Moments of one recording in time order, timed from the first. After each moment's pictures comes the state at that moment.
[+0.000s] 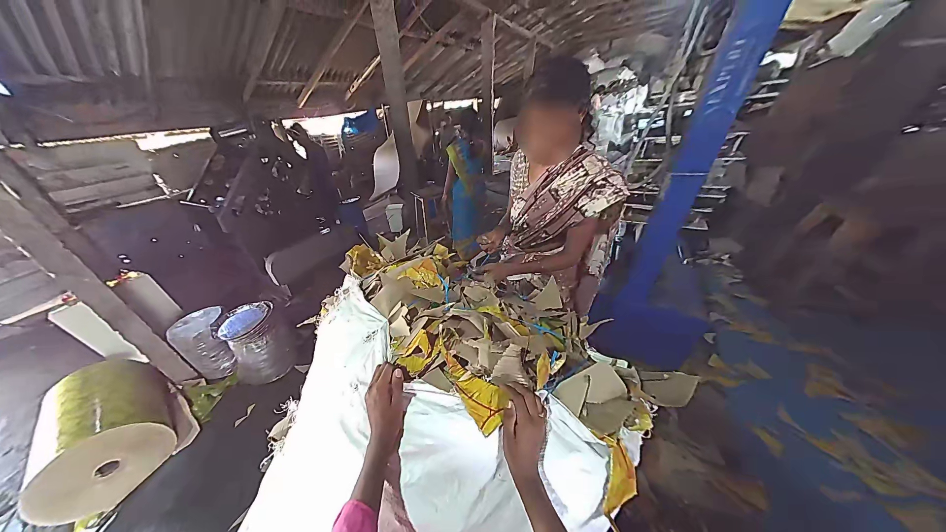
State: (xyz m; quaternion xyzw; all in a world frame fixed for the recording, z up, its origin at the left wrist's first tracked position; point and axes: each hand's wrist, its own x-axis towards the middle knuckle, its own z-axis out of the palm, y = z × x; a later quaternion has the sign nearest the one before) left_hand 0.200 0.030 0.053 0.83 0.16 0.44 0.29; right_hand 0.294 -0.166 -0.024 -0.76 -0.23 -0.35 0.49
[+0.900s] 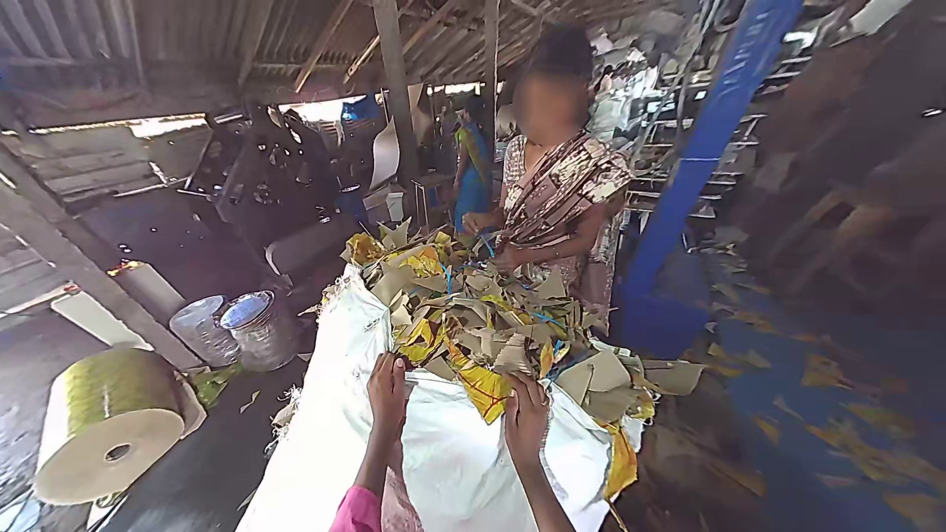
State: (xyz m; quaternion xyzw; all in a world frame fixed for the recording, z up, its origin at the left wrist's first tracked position) left_hand 0.201 0.032 0.049 0.83 0.16 0.46 0.28; right_hand 0.294 -0.165 -0.025 -0.76 -0.23 -0.35 0.49
